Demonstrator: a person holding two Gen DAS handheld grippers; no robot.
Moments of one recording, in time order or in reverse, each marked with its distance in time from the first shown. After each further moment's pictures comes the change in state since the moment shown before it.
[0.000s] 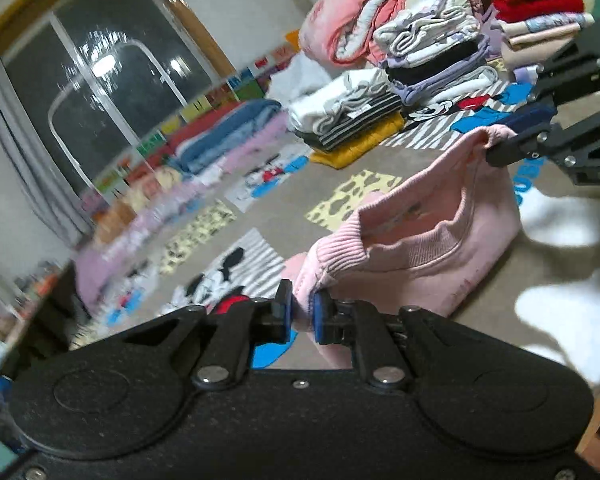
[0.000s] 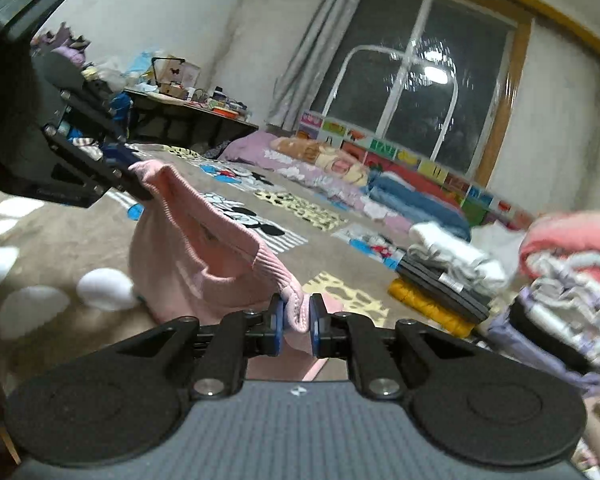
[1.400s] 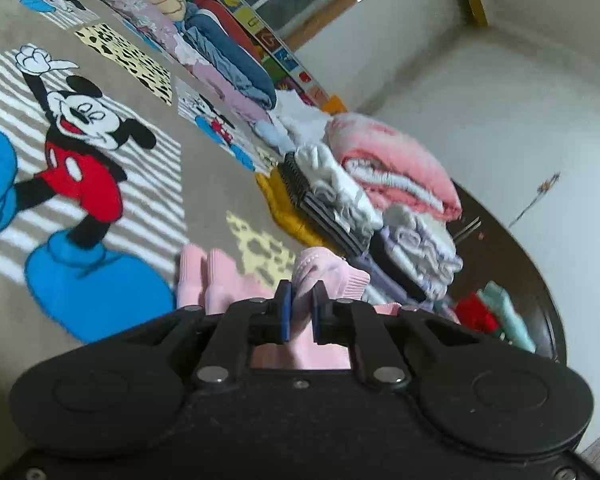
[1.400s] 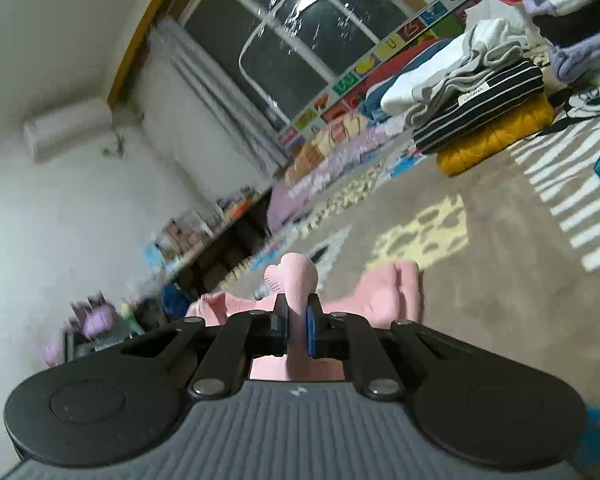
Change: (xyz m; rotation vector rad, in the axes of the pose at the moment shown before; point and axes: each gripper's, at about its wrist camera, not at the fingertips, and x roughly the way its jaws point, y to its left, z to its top) left arm 0.122 0.122 -0.077 -1.199 -0.174 -0.627; right arm 0.114 -0.116 -0.082 1.024 -0.118 0.385
